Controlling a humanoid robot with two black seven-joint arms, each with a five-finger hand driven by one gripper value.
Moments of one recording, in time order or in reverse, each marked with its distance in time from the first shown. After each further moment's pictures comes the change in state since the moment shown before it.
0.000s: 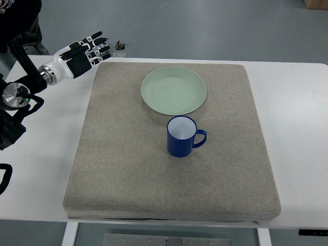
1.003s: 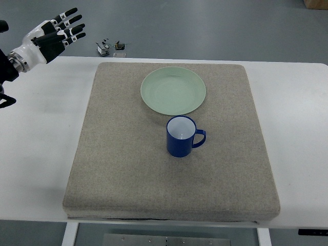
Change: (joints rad) left arm 0.077 0.199 0.024 -0.211 0.329 -0.044 -0.345; right arm 0.000 0.000 0.000 0.000 0.000 0.000 0.000
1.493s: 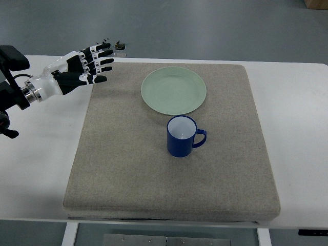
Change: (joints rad) left arm 0.272 0.056 0.001 -0.450 0.251 0.001 -0.047; right arm 0.000 0.000 0.000 0.000 0.000 0.000 0.000
